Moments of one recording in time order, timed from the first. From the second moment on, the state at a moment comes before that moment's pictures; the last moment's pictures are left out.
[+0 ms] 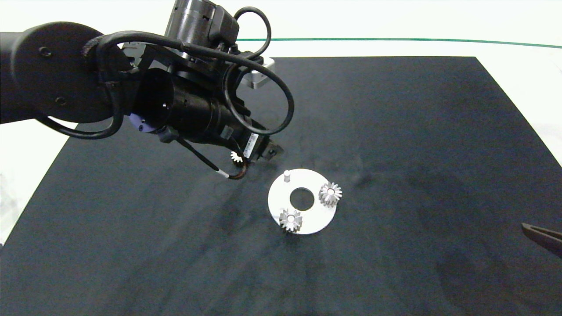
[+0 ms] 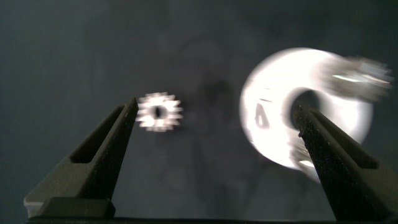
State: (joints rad) left arm -0.64 1.80 -1.73 0.47 0.19 0.21; right arm 0.40 0.92 -0.85 0.33 -0.24 -0.20
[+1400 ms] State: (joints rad) left arm -0.46 1.98 -1.76 0.47 0.19 0.07; right arm 0.40 0.92 -0.84 0.33 -0.24 -0.21
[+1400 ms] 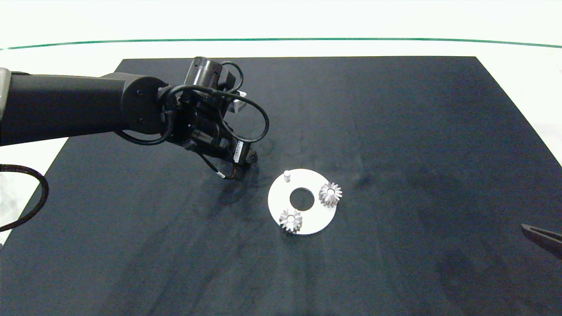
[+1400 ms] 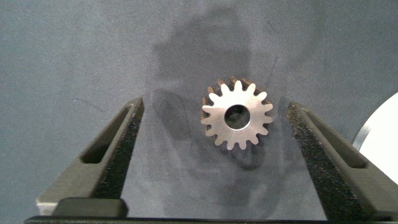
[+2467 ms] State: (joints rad) left arm -0.47 2.00 -1.77 0.46 0.19 0.07; right arm 0.40 0.92 -0.84 0.33 -0.24 -0.21
